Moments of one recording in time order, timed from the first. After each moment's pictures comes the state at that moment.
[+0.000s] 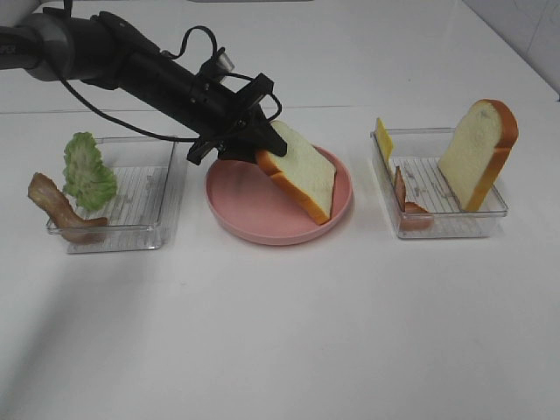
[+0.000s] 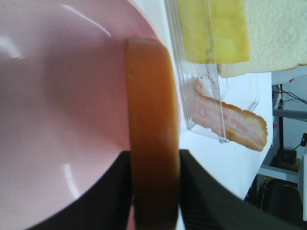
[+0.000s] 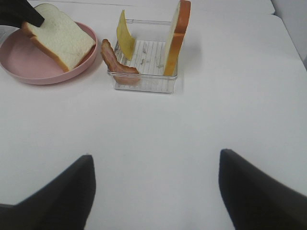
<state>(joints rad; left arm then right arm) -0.29 2.46 -1.95 -1.04 1.01 0.33 0.04 -0.01 -0.51 0.10 1.07 -0.11</state>
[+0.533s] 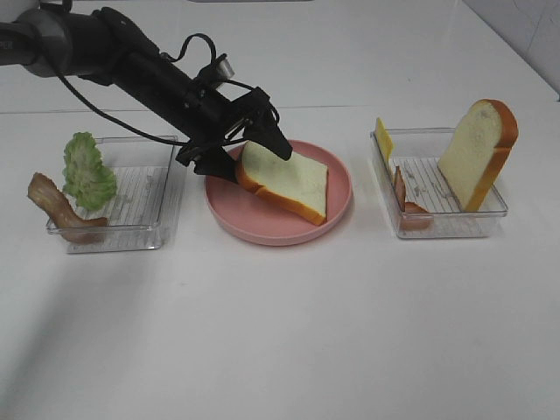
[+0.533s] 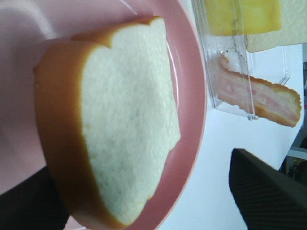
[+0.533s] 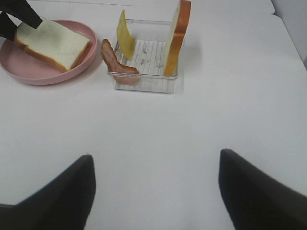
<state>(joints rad) -0.29 2.44 -1.95 -0.91 1.05 0.33 0.04 -0.01 -0.51 0.10 1.07 -0.11</state>
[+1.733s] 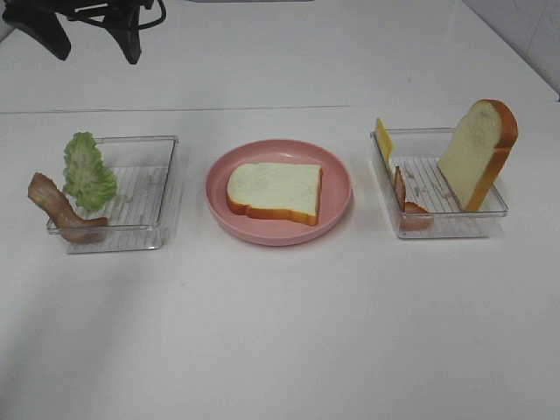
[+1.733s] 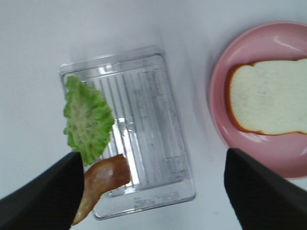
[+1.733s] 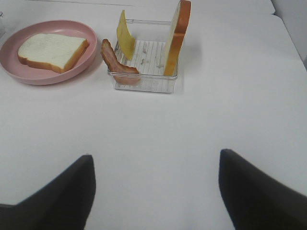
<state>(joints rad) -0.29 2.01 -1.97 0.03 1.21 -0.20 0.04 -0.01 -0.51 0.10 1.07 -0.11</state>
